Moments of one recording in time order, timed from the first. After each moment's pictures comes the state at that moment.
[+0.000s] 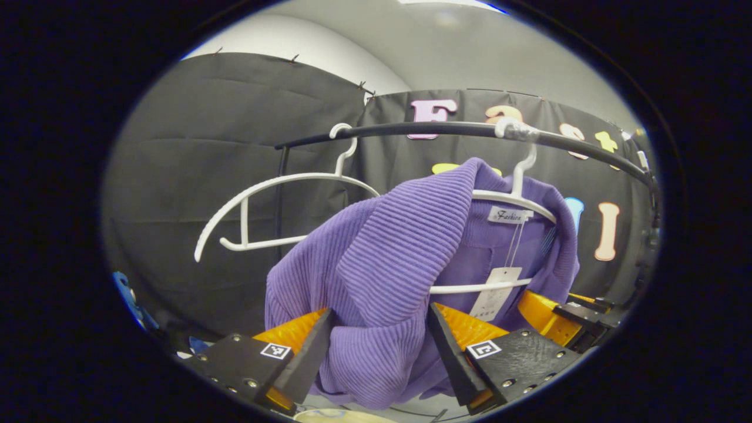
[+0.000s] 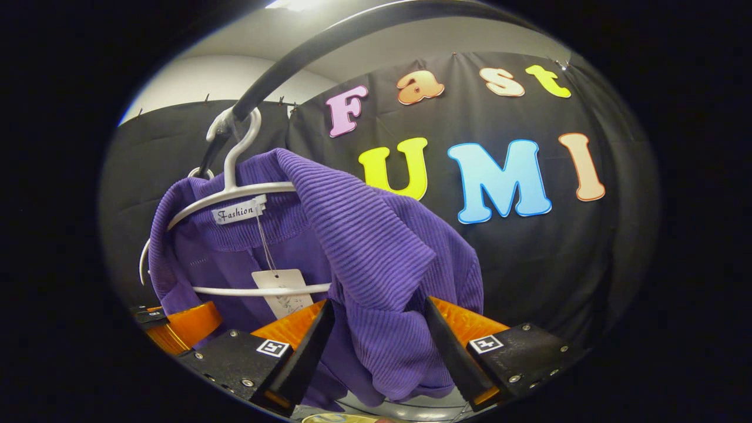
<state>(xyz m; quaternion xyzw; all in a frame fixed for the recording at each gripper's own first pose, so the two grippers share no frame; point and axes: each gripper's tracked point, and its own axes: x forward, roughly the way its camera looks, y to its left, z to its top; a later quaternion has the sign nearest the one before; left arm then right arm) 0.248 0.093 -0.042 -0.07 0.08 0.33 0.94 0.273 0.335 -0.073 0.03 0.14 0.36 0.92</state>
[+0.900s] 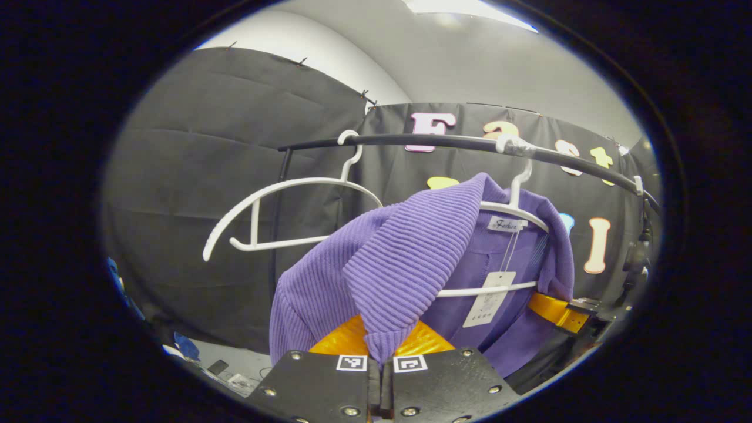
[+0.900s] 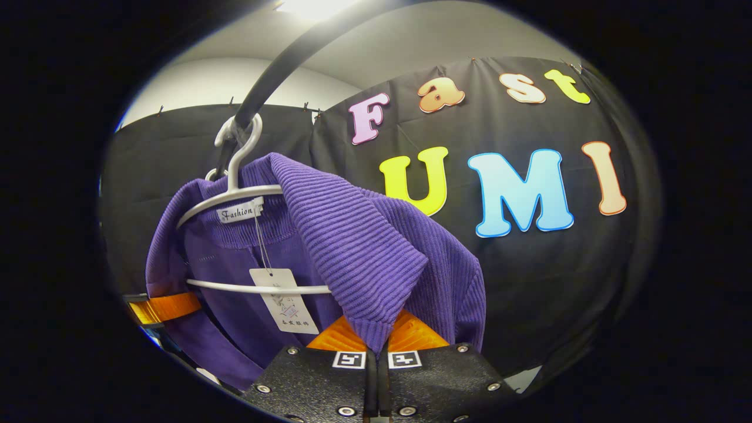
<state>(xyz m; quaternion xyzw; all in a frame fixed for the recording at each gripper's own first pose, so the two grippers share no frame) 0.239 0.089 -0.038 -0.09 0.05 0.30 0.95 0.287 0.324 -0.064 0.03 0.11 0.43 0.89</state>
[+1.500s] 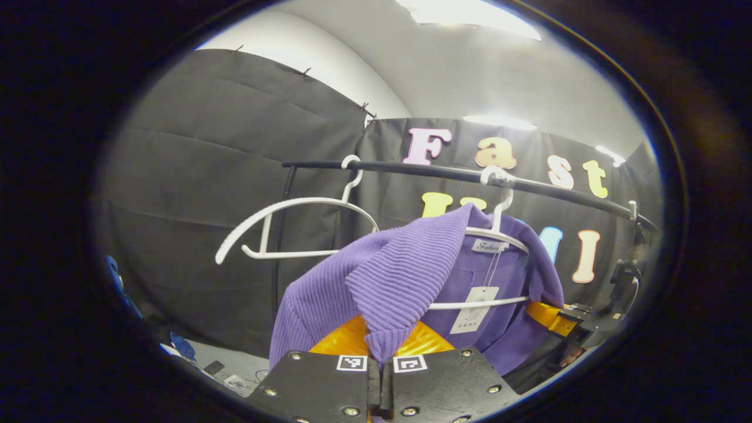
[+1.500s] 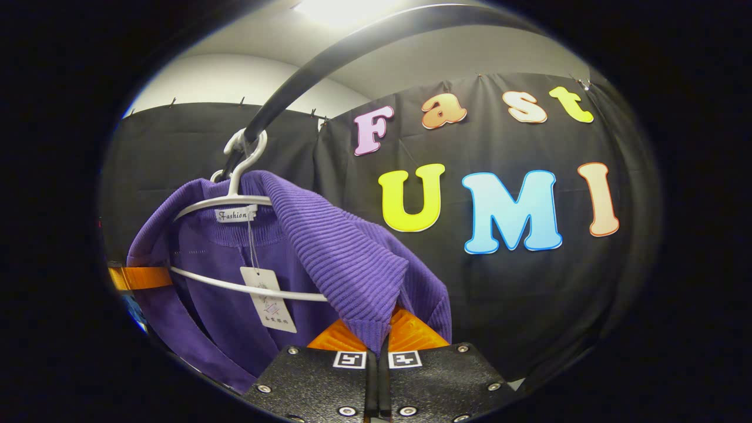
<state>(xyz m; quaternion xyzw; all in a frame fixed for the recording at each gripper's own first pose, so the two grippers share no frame) 0.188 0.081 0.002 -0.09 0.00 0.30 0.95 0.297 0.288 -0.052 0.01 0.06 0.41 0.91</state>
